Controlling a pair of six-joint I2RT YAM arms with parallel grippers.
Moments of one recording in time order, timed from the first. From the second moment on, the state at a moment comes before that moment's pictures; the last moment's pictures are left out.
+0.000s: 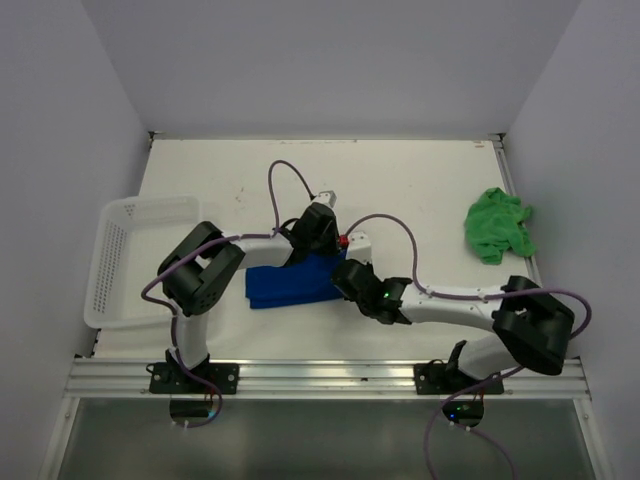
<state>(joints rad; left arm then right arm) -0.74 1.94 1.08 0.14 -0.03 -0.70 1.07 1.48 0.70 -0.10 0.64 0.59</state>
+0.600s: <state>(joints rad) -0.72 1.91 1.02 0.19 0.00 -0.70 0.67 1.21 0.49 0.01 0.21 0.80</state>
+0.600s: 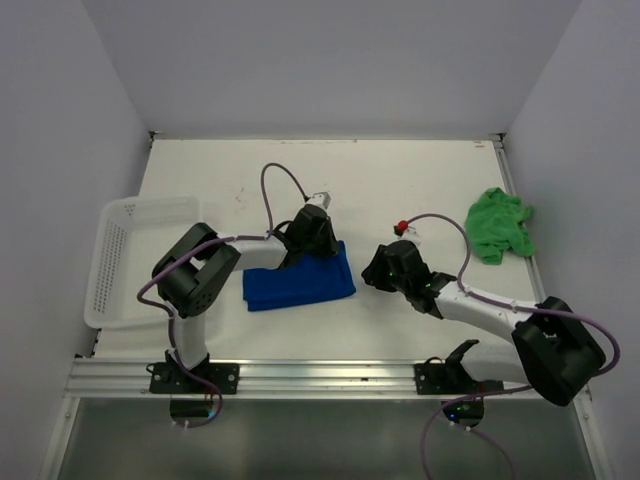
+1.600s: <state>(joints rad) -0.71 1.90 0.99 0.22 0.01 -0.72 0.66 1.49 0.43 0.41 -0.10 0.99</state>
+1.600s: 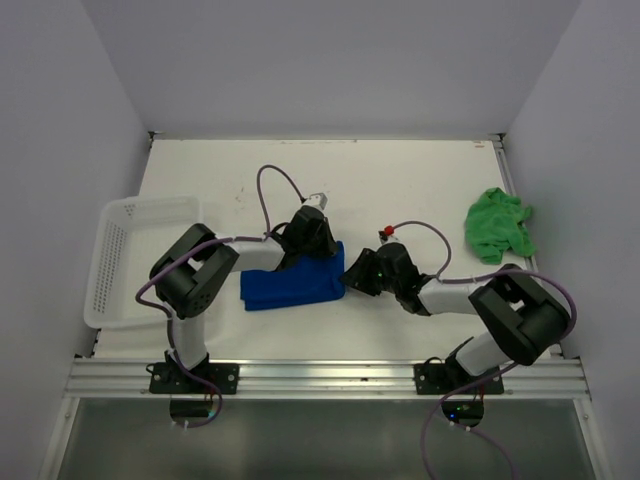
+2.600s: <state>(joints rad) -0.69 1.86 0.98 0.19 0.02 -0.74 0.77 1.43 0.54 0.19 0.06 0.78</state>
